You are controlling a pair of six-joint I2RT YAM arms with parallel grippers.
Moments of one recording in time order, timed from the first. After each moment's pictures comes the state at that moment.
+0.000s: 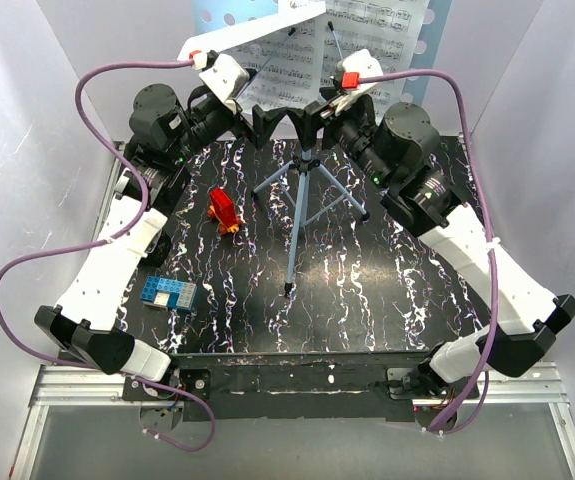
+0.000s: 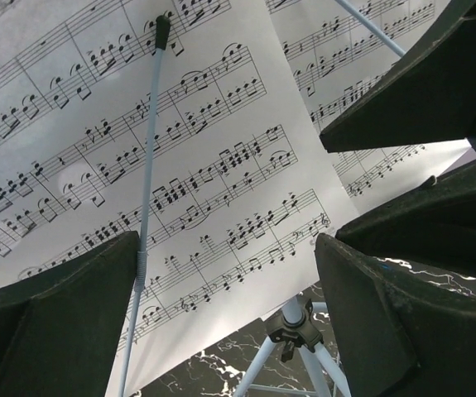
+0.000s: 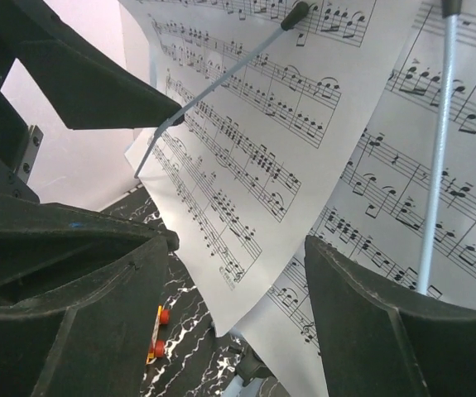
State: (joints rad) left arm -0.47 1.45 1.78 -0.10 0.44 0.22; right arm 0.79 1.42 1.77 -0.14 0.11 -0.12
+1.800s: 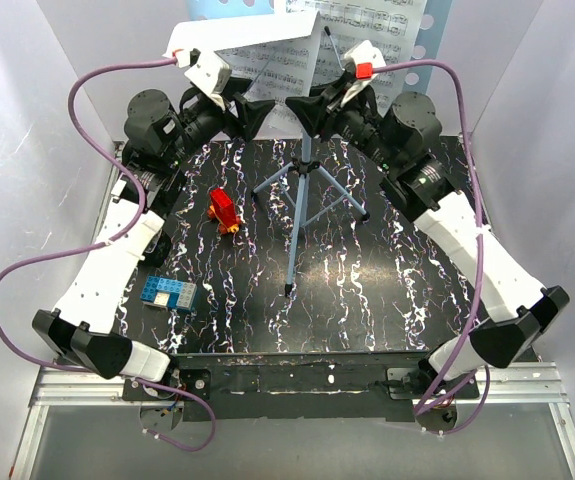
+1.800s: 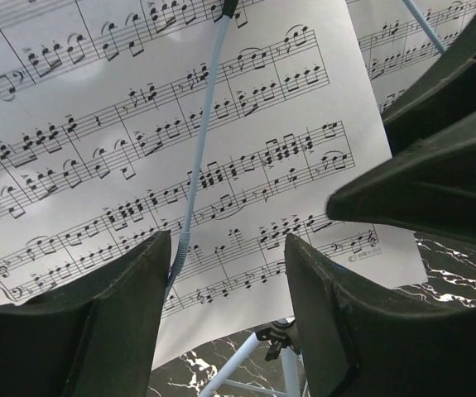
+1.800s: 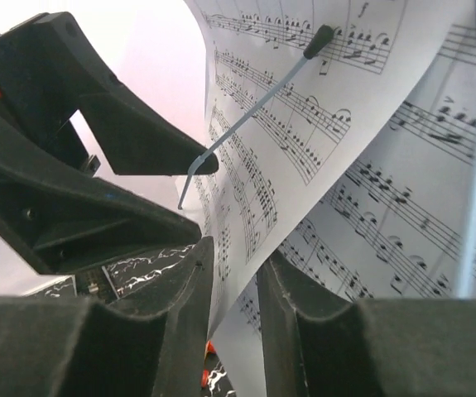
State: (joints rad) left arm -0.43 1.43 1.71 -0.04 0.41 0.07; right arm 0.66 1.46 1.73 0.01 -0.24 0.02
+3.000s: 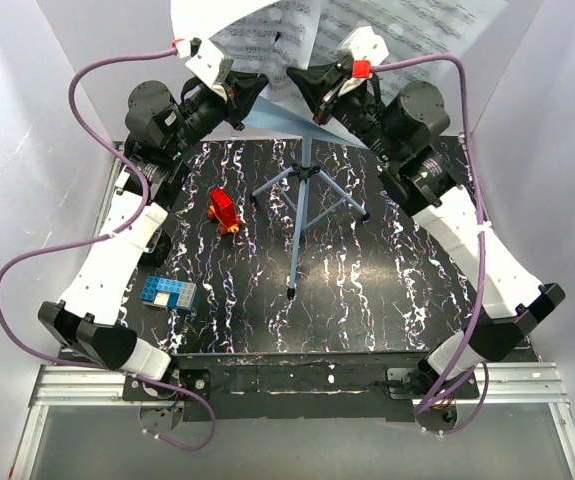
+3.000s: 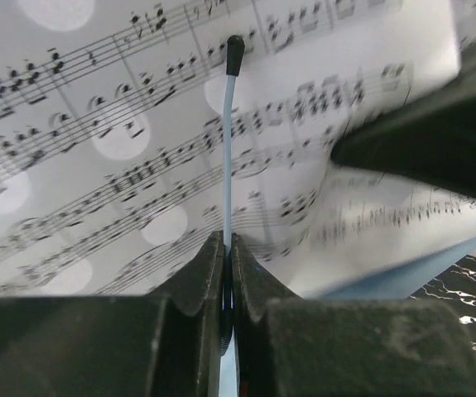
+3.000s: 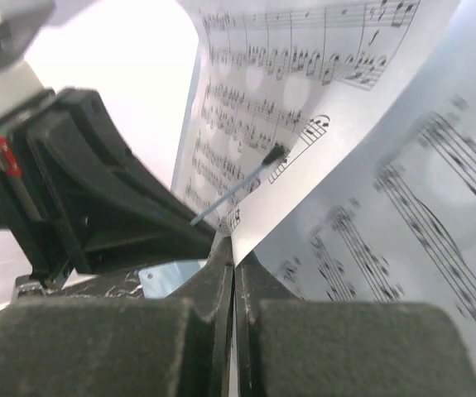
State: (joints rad) left arm -0.43 1.49 1.79 -0.01 0.41 0.09; right arm 0.71 1.53 1.87 0.04 -0.21 -0.16
